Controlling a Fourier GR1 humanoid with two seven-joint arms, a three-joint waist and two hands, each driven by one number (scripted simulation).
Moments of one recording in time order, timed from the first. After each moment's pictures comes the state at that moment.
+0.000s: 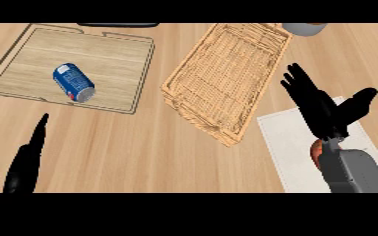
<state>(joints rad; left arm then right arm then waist) 0.09 0.59 -0.25 -1.33 0.23 0.43 -0.04 -0.23 -0.26 -0.01 -1.35 -0.37 0.12 0.11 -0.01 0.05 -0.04</state>
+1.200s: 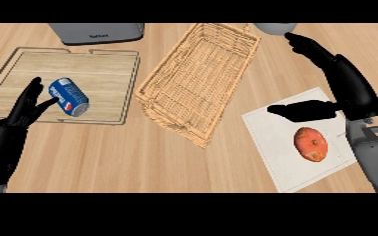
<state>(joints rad) 0.05 0.73 -0.22 -1.70 0.25 0.34 -0.08 -0.39 -0.48 0.15 -1.66 0.10 0.01 0.27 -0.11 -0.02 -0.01</state>
